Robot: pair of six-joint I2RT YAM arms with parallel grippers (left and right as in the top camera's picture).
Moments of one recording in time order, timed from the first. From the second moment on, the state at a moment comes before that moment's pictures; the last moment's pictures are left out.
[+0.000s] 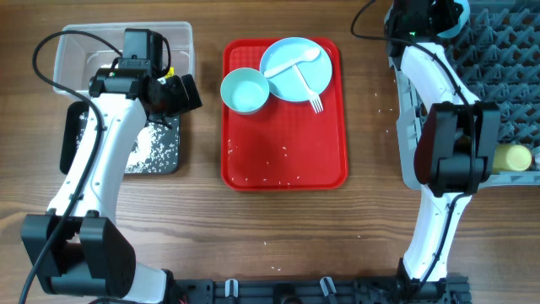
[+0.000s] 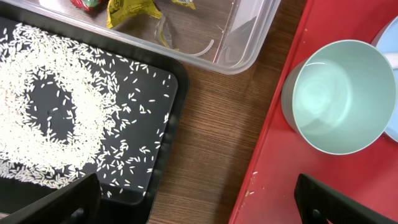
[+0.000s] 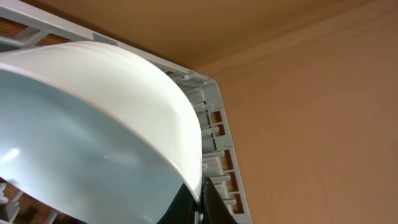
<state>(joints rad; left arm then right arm) -0.07 1.66 1.41 -0.94 -0.03 -0.41 0.02 2.27 1.80 0.02 1.03 -0.75</state>
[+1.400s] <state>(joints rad) -0.07 1.66 1.41 -0.94 -0.03 -0.41 0.29 2.15 1.80 -0.51 0.86 -0.30</state>
